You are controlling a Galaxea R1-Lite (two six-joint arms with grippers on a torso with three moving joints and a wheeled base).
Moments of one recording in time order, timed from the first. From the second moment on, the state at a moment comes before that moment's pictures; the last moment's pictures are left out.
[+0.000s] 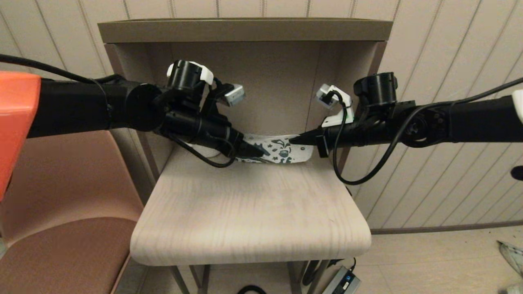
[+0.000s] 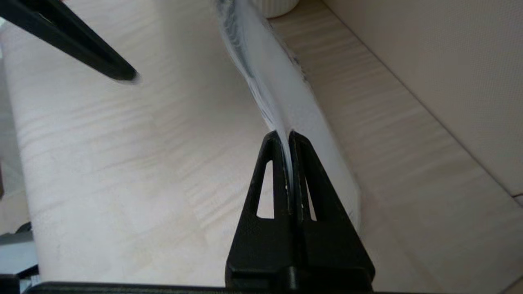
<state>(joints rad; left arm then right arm) -0.49 2.05 -1.81 0.32 -0.42 0.24 0.28 2.01 -1.61 -0.02 0.71 -0.36</state>
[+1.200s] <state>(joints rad) -0.48 1.80 -1.68 0.31 -0.27 0.14 0.27 1.93 -1.55 -0.07 0.71 -0.34</state>
